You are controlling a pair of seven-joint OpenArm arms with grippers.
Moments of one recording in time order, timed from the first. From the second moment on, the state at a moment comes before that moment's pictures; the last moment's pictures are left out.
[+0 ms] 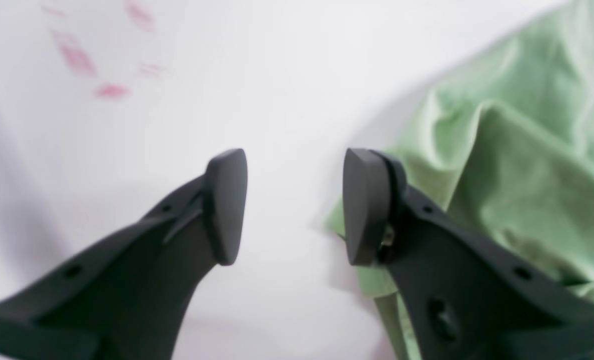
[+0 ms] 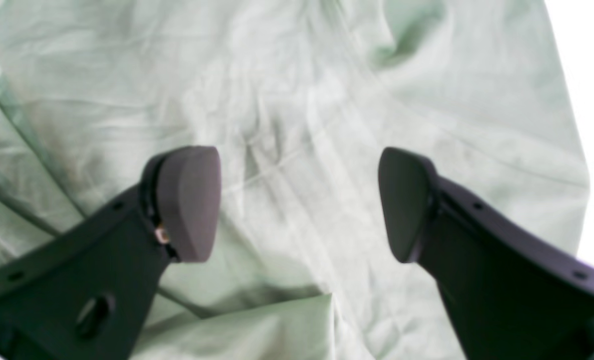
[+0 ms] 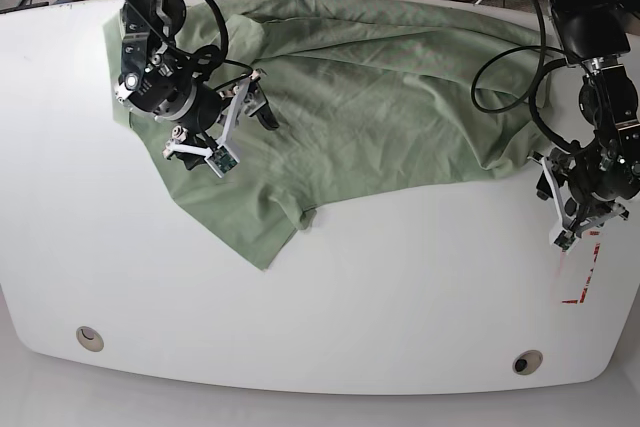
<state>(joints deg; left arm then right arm) -12.3 -22.8 -15.4 93.7 -15.7 -41.8 72.9 -8.3 9.2 5.2 106.7 18.8 40.5 -57.8</state>
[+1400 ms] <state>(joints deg) -1.1 -15.4 -15.4 90.2 -17.1 -41.8 73.7 -8.3 9.1 5.2 106.7 18.8 40.5 -57.8</state>
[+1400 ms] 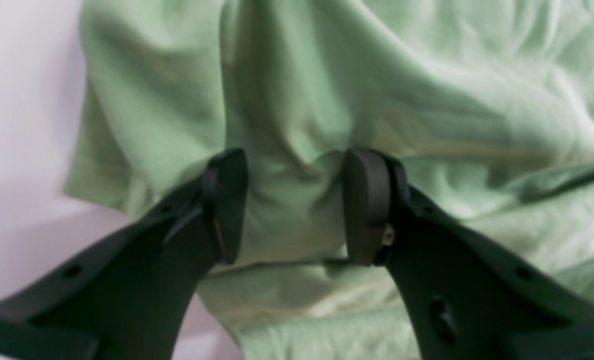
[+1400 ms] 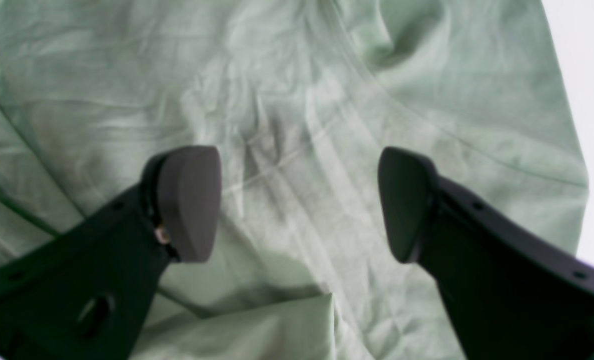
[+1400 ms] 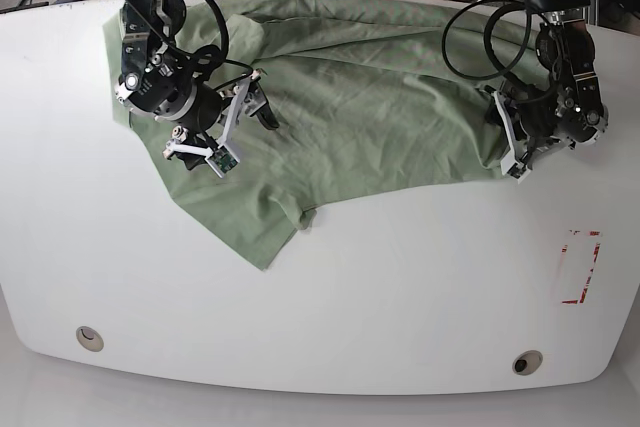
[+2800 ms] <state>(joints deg) -18.8 -23.8 -15.0 72.1 -14.2 -41.8 65.0 -8.3 9.1 5.2 106.7 18.9 40.5 -57.6</state>
